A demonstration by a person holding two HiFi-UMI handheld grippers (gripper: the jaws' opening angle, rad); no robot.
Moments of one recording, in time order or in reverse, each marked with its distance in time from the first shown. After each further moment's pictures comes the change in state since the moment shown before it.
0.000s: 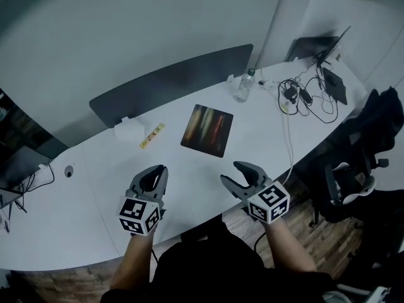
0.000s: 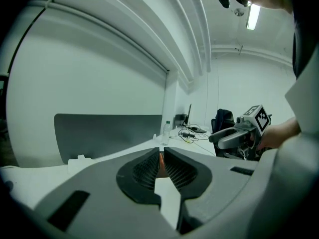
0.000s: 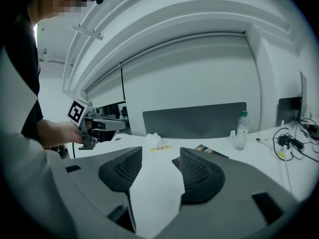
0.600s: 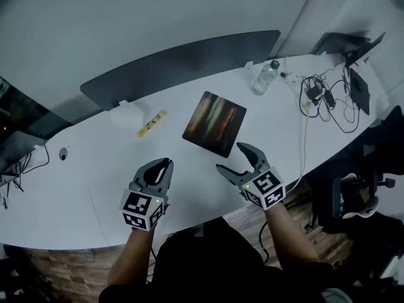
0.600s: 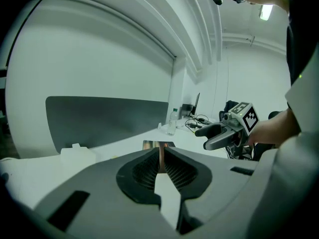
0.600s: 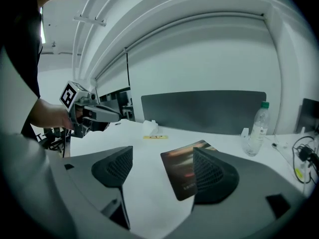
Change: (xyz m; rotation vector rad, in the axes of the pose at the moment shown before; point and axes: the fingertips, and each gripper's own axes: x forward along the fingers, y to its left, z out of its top) left arm 0.075 0.017 -0.035 -0.042 0.117 0.064; right arm 0.091 -0.078 -0.031 -0.107 0.130 0.126
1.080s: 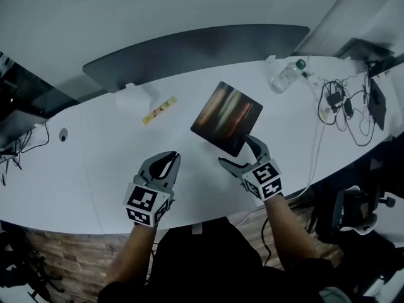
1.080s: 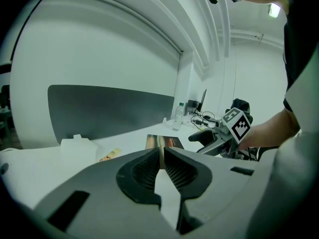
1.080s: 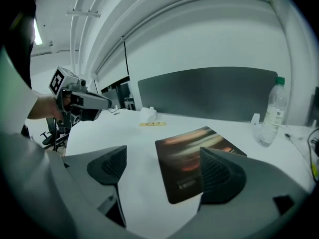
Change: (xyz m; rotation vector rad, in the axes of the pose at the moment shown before) left arm 0.025 0.011 -0.018 -0.048 0.035 0.053; right arm 0.061 -0.027 -0.046 -0.002 0.110 0.061
